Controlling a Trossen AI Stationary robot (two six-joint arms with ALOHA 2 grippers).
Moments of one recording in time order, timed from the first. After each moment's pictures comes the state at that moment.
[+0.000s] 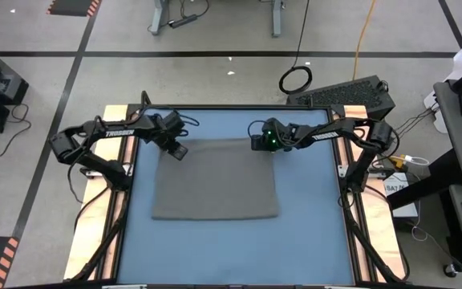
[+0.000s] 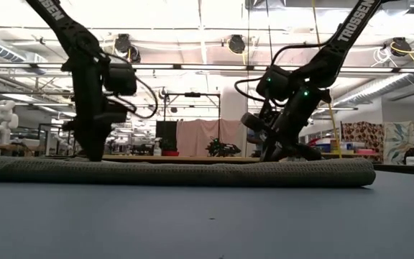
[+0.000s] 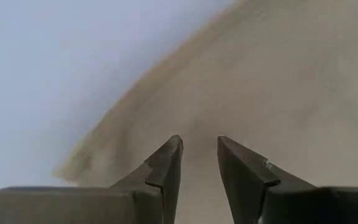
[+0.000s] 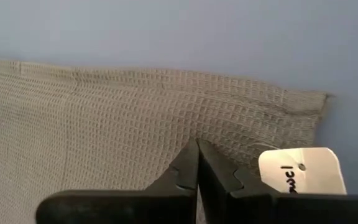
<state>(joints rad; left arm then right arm) 0.66 1.43 0.70 -0.63 0.01 -0.28 -0.46 1.76 0.80 0.00 0.00 1.01</state>
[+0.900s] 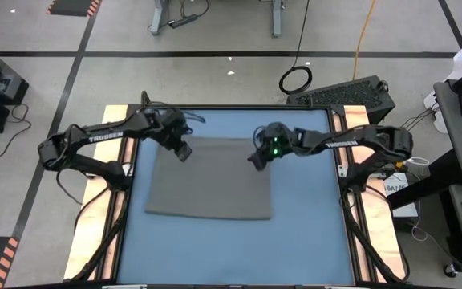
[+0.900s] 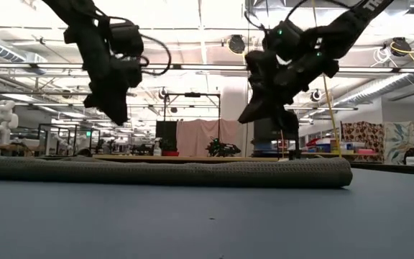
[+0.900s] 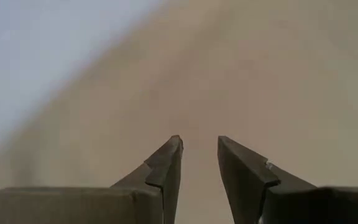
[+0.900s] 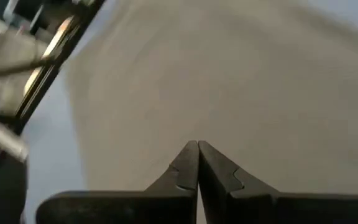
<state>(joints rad) 0.53 1.28 0.85 -0.72 0.19 -0.28 -0.31 1.53 0.79 0.06 -0.29 0.67</state>
